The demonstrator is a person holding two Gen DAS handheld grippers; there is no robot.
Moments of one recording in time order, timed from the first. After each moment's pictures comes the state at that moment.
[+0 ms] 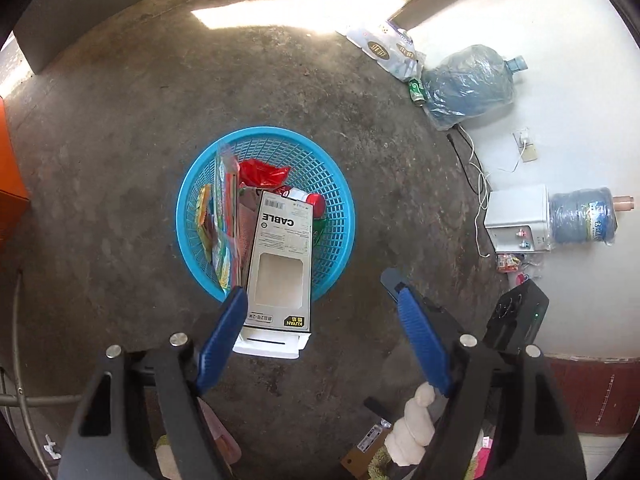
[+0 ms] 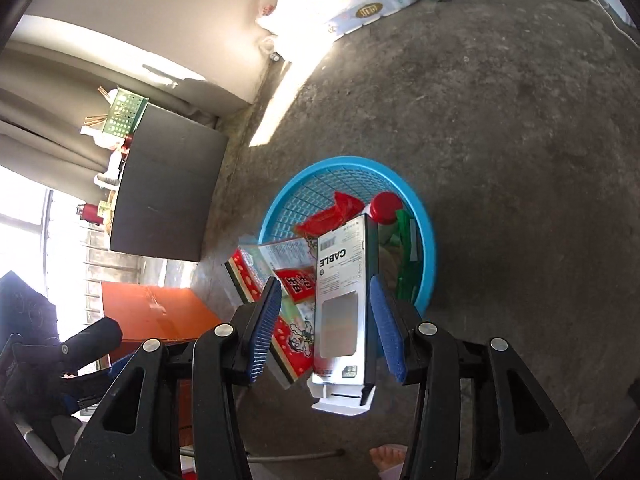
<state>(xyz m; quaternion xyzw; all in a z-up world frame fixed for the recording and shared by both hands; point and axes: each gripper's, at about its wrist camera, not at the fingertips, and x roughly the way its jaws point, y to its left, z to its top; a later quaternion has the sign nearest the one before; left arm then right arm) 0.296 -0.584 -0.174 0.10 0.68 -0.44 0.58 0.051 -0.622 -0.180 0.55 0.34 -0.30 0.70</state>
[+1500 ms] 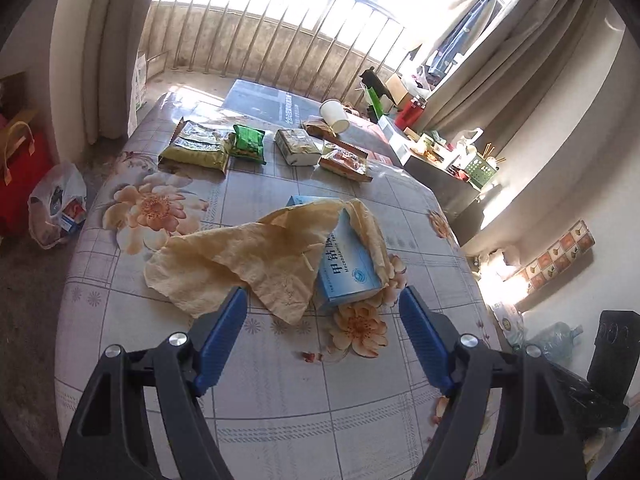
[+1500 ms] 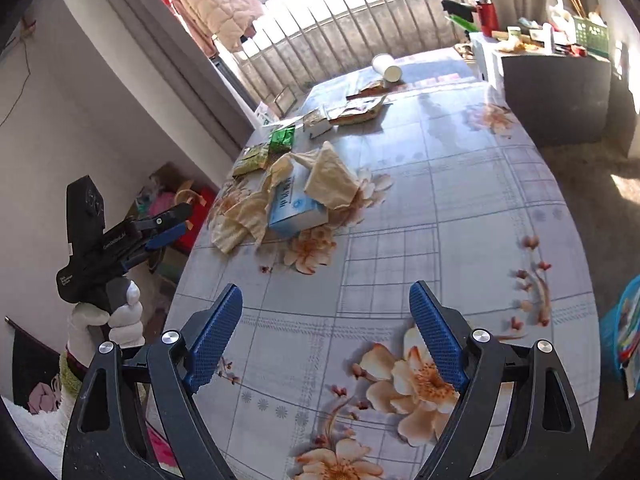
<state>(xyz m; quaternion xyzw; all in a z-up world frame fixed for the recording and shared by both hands) 0.316 0.134 0.002 -0.16 0.42 -0.16 0.88 0.273 -0.126 0.020 0.16 0.46 0.20 0.85</state>
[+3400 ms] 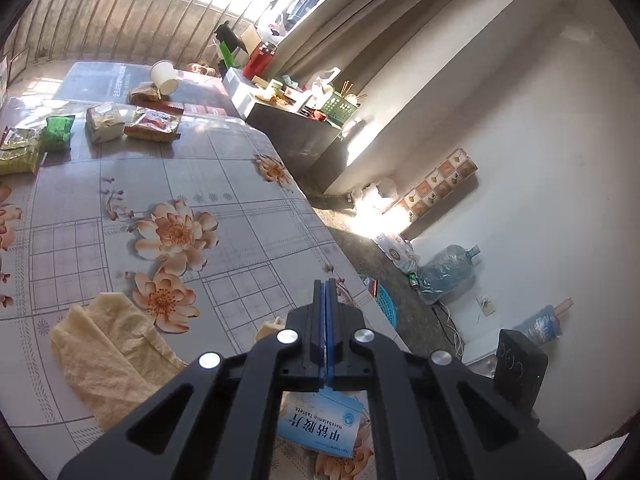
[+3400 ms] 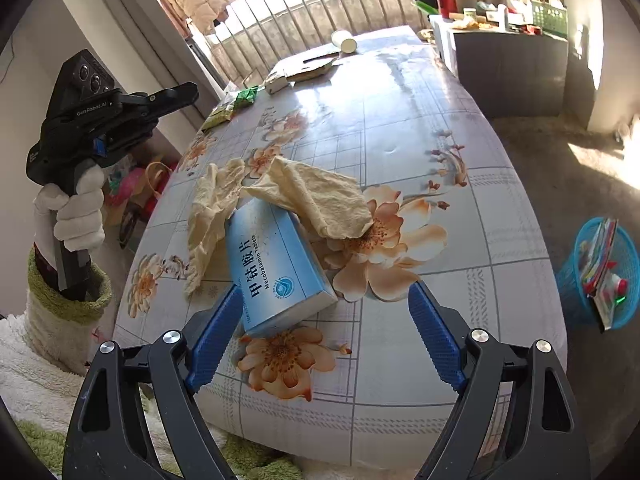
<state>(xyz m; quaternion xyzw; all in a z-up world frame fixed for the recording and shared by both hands) 0.290 0.022 0.037 -0.14 0.43 -0.40 0.80 0.150 -0.178 0.005 0.15 0.48 0.13 0.85</state>
